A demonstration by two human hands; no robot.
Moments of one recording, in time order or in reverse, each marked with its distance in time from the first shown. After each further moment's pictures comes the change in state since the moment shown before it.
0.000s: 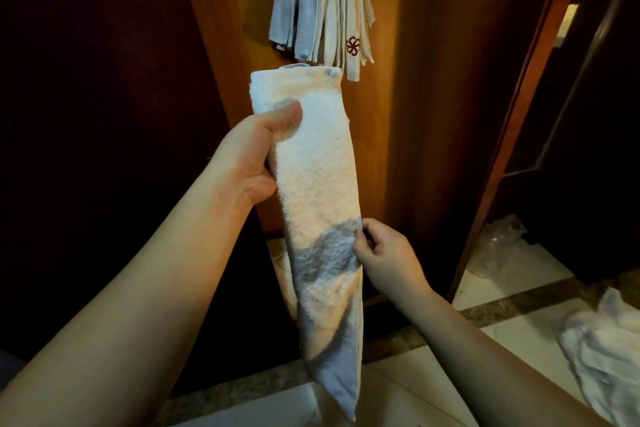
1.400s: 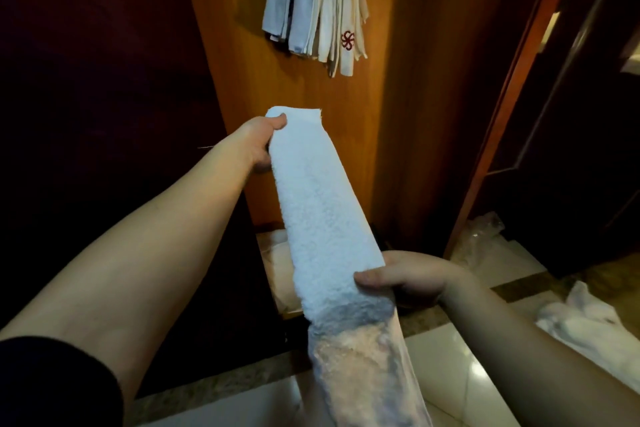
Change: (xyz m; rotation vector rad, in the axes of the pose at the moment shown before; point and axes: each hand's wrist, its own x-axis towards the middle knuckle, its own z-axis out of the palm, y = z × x) left_hand 0.091 -0.017 -0.038 0.144 0.242 -0.287; right_hand -0.014 -0.007 -0.042 0.616 -0.877 0.513
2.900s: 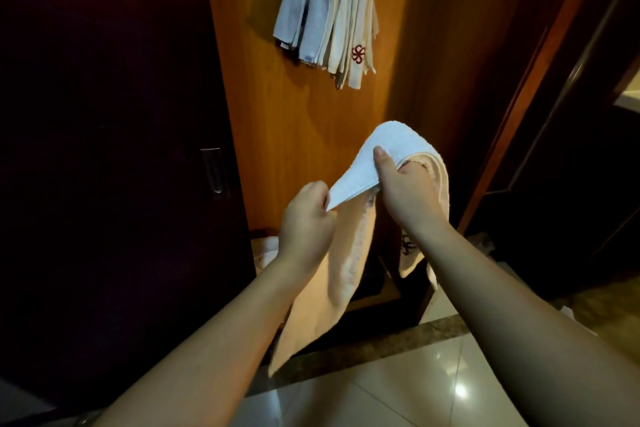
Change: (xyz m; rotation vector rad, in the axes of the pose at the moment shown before) left_hand -0.044 -0.128 0.025 0.716 0.258 0.809; right_hand 0.038 -0.100 0.000 -0.565 1.249 -0.321
